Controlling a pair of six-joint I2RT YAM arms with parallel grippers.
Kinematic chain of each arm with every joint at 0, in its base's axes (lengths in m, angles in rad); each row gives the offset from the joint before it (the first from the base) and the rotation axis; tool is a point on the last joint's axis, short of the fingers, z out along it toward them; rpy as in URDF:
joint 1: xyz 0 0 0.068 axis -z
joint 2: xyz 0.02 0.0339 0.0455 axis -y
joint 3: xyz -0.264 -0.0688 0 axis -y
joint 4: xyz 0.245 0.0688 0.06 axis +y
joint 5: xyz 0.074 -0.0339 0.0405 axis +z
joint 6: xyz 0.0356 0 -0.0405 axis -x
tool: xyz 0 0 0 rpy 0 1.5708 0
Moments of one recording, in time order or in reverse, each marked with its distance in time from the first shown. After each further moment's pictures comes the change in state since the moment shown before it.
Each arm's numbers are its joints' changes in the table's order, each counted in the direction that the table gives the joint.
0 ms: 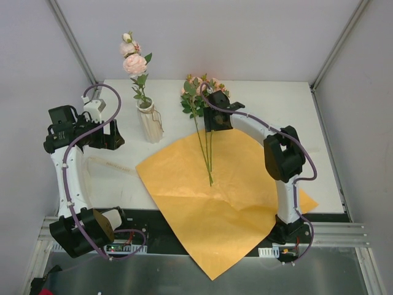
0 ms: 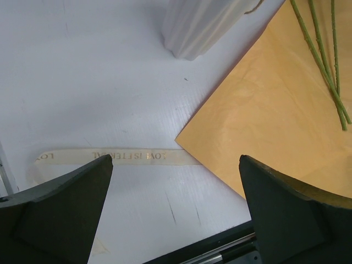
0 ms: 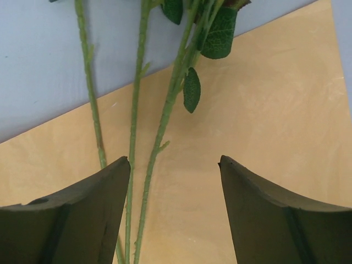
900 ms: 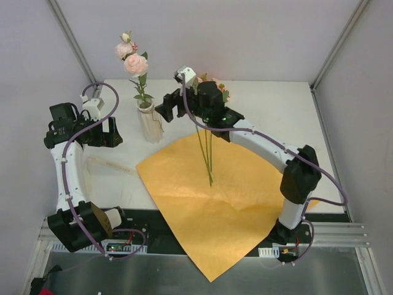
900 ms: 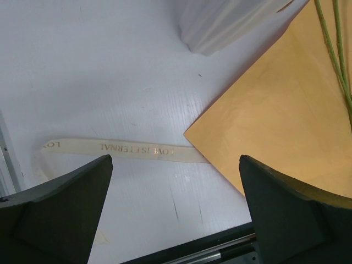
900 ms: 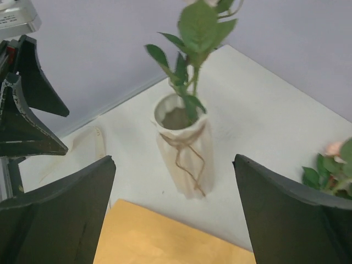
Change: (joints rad) left arm 0.006 -0.048 0.018 -0.002 0.062 0.034; right arm -0.248 0.215 -0.027 -0.726 0.373 0.208
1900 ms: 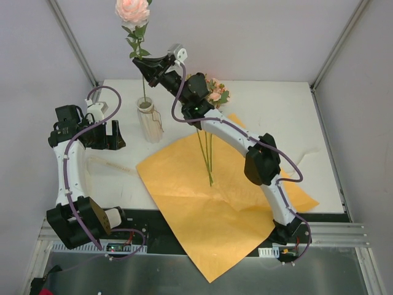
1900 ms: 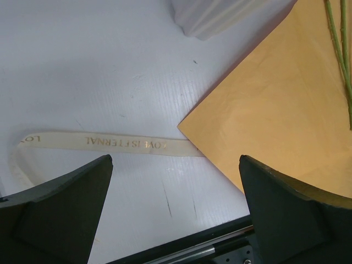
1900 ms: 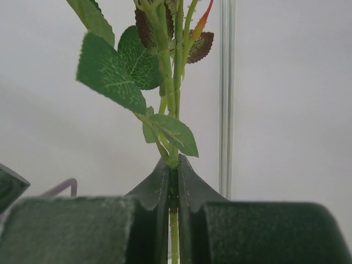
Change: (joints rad) left arm 0.020 -0.027 -0.045 -0.001 0.008 0.010; right arm -0.012 -0.394 0.517 -0.601 0.007 -0.079
